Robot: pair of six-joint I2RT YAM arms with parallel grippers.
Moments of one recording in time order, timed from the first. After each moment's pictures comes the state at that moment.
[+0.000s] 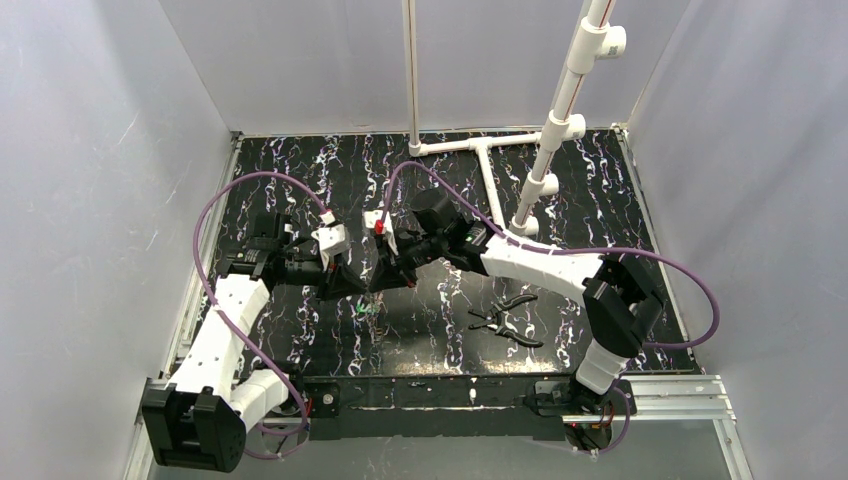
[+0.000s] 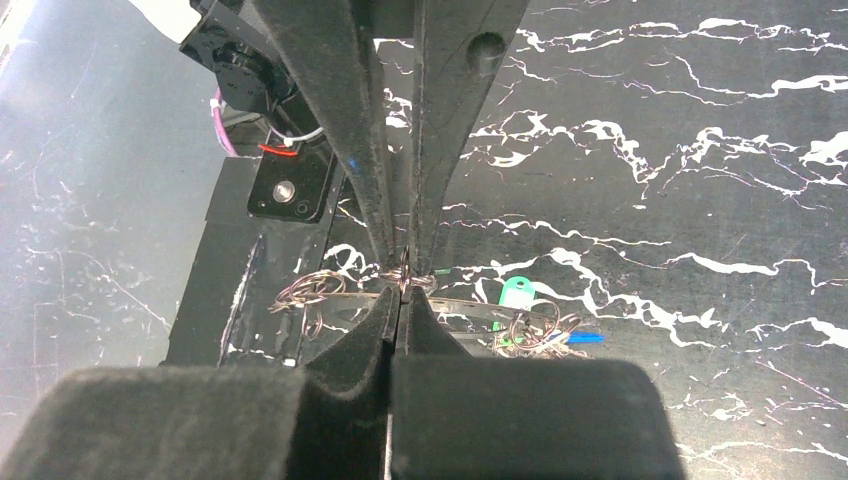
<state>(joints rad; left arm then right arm) -0.11 1.01 0.85 -0.93 1.12 0.80 0.96 1.69 1.24 -0.06 -0.86 -0.18</state>
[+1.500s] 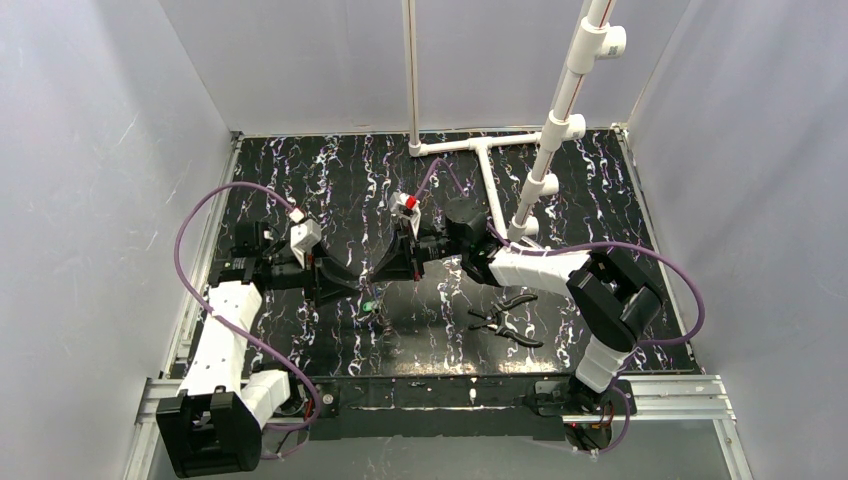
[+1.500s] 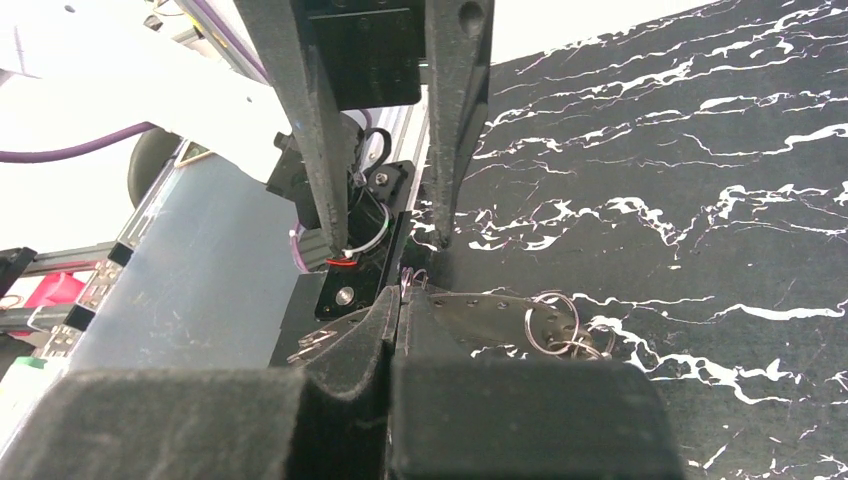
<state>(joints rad) 0.09 0.98 0.77 -0.90 1.39 0.77 0.87 1.71 0.98 0.71 -0.97 0.40</state>
